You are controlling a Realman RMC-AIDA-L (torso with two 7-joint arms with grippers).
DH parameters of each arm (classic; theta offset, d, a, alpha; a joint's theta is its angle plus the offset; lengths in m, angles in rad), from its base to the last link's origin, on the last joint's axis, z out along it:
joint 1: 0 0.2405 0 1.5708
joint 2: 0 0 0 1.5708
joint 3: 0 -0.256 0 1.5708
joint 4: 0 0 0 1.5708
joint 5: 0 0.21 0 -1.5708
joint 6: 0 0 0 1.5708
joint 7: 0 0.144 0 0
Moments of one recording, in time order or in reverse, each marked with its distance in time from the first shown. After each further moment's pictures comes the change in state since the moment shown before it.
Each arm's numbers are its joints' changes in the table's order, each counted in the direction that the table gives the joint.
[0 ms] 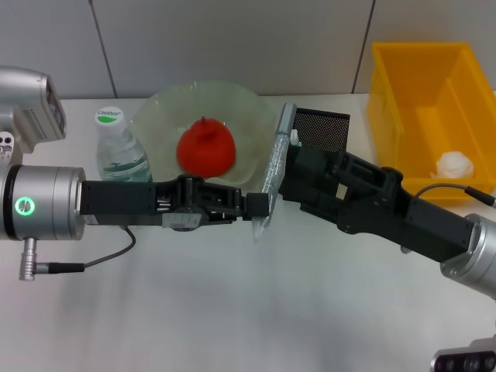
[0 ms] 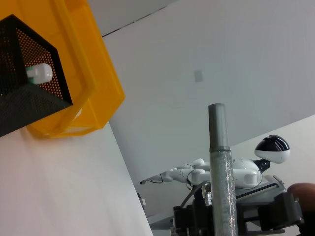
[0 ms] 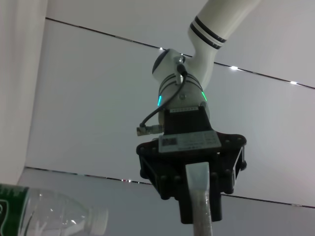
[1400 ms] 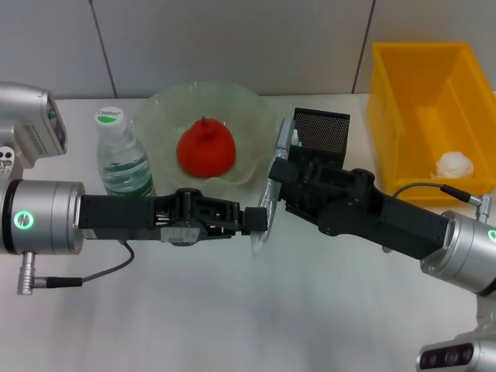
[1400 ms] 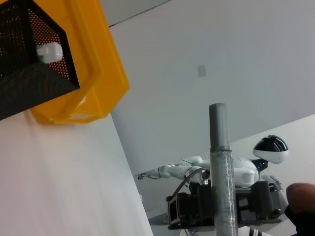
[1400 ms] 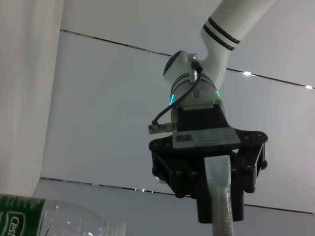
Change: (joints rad) left arm 0.018 0.005 -0.007 -0.016 0.005 0.011 -0.004; right arm 0.046 0.000 0.027 0.036 -0.001 0.062 0.000
